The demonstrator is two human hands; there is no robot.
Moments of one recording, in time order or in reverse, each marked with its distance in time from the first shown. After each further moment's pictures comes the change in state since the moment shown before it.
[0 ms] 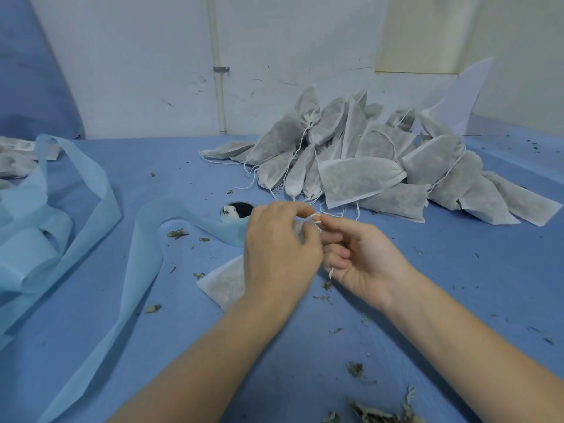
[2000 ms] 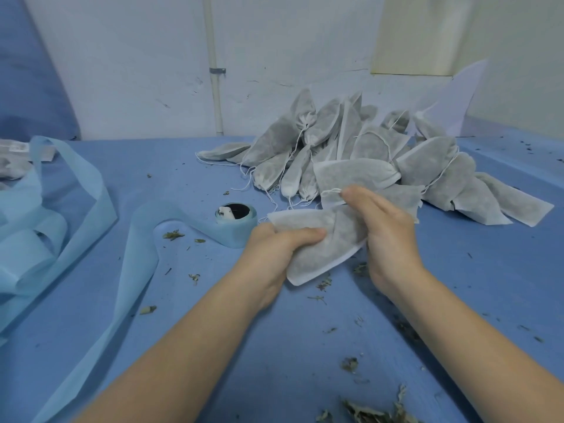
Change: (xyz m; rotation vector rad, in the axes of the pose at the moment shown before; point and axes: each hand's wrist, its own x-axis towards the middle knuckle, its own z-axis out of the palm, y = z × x) left_hand 0.014 -0.007 0.000 -0.902 -0.446 -0.762; right_hand 0.000 -0.014 -0.011 -0.321 0.239 -0.645
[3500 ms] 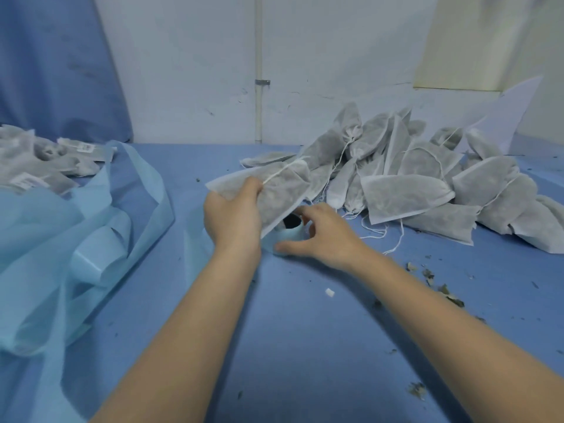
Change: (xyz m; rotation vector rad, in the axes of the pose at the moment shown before) left_hand 0.021 0.054 -0.075 0.008 0.764 0.391; right_hand 0.028 0.046 0.091 -0.956 -0.649 -0.244
